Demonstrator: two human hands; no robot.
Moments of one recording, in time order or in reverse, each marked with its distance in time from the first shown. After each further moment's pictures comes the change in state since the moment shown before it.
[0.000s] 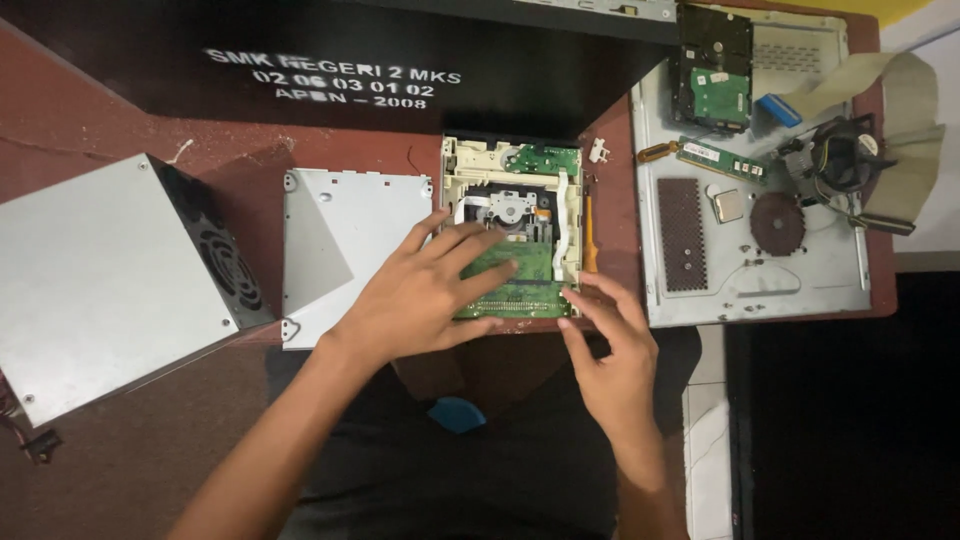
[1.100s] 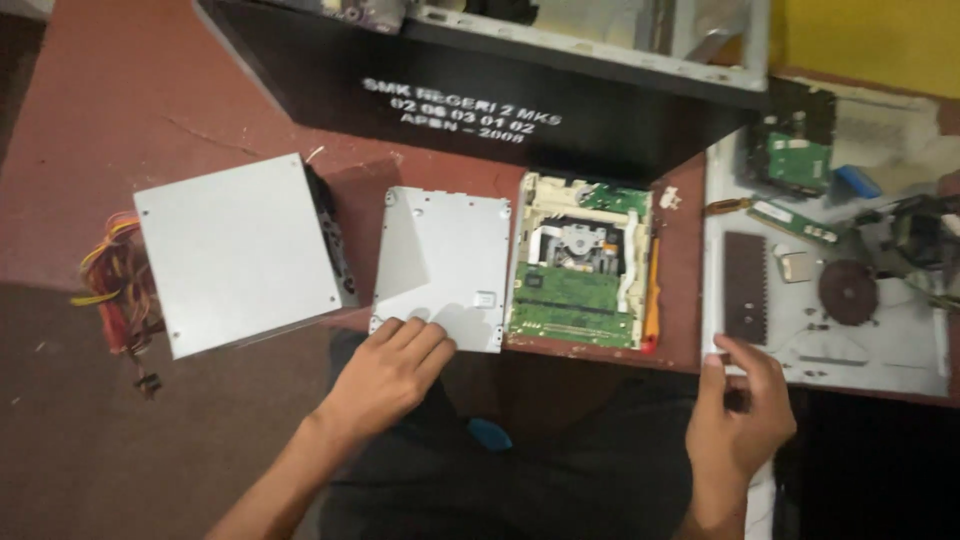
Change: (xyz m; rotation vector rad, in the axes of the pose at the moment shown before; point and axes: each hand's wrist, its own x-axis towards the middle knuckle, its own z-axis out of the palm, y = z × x) left_hand -0.115 0.023 -0.032 0.342 -0.030 -0.096; right_hand -0.023 0.042 -0.033 -0.217 0.316 0.061
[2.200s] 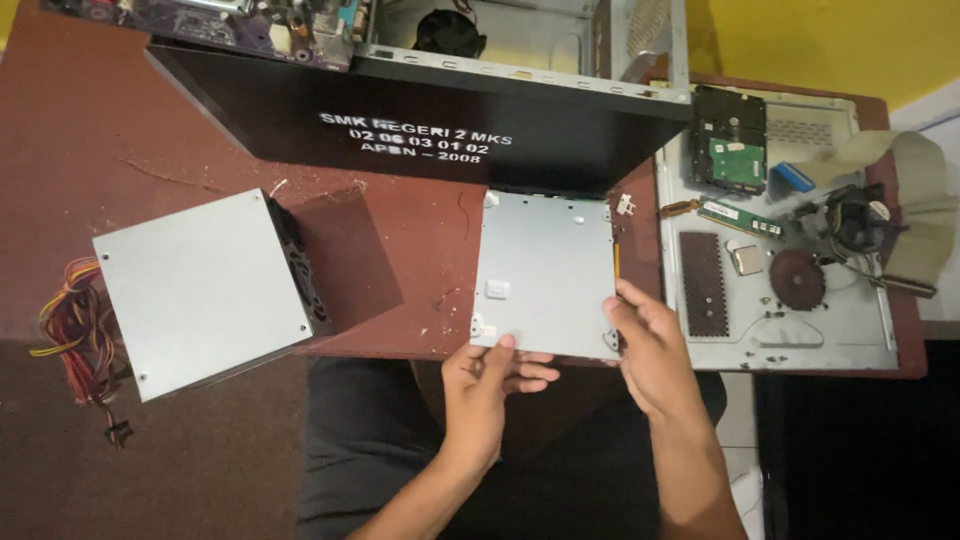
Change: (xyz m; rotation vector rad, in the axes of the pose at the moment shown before) left_hand 0.095 0.107 0.030 -1.855 0.546 -1.191; right_hand 0.053 -0.033 0.050 0.798 -0.501 0.841
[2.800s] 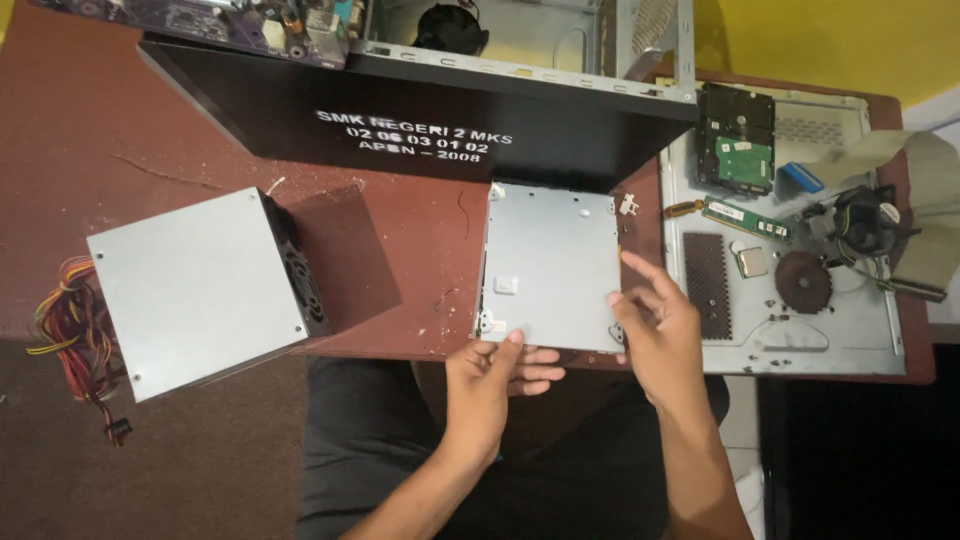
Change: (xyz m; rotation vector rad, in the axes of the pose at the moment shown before) left_hand 0.006 0.004 0.007 0.025 0.020 -0.158; right_hand -0.013 -0.033 0.004 -0.480 0.043 -0.320
